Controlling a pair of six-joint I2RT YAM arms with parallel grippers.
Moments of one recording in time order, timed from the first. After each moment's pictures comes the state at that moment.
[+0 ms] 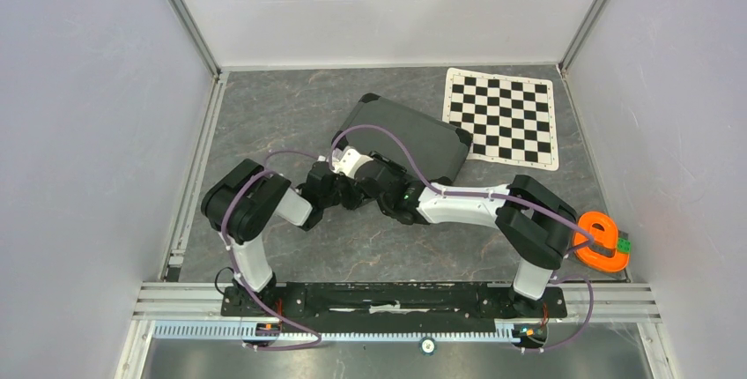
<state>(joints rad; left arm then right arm) -0.52 1.82 0.48 0.83 0.38 -1.09 1.04 1.77 1.05 0.05 0.65 -0.34</state>
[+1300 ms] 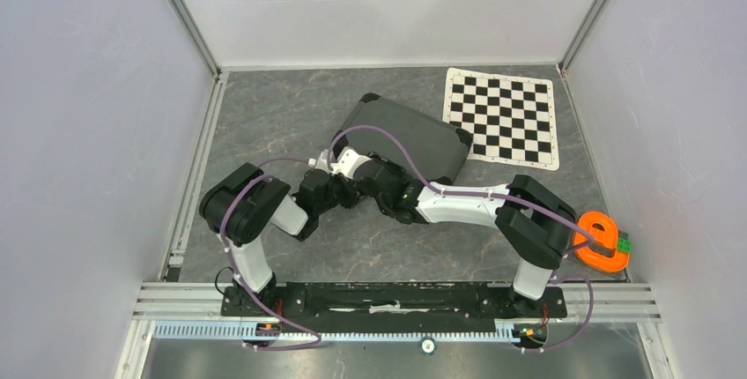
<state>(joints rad) -0.53 1.84 0.38 1.11 0.27 -1.21 1.04 1.77 1.07 0.02 0.64 -0.36</state>
